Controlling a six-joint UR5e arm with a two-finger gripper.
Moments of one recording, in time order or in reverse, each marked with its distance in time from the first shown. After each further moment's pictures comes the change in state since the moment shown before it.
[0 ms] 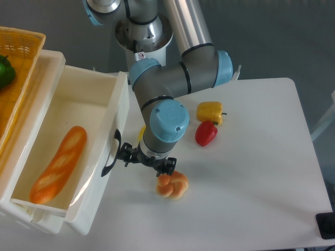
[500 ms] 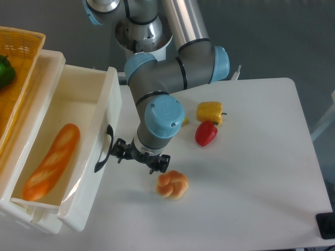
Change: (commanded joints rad) arm -0.023 0.023 -0.005 -0.022 -0.028 0.000
